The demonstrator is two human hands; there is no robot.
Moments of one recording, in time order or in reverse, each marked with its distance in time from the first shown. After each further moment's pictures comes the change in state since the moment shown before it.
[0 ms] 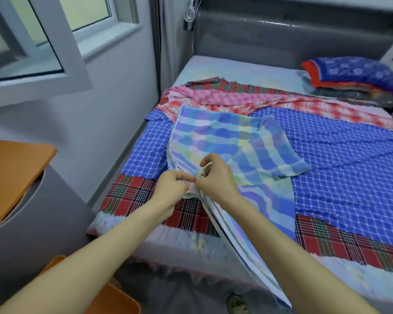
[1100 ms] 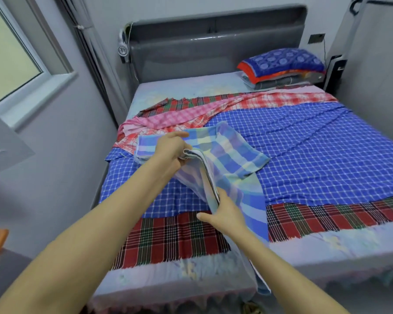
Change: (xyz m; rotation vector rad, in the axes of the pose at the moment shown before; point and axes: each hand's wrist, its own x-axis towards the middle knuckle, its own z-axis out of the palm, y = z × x) left_hand 0.041 0.173 0.105 -0.199 -0.159 -0.070; right_hand -0.027 0.100 -0.075 -0.050 0.072 0.329
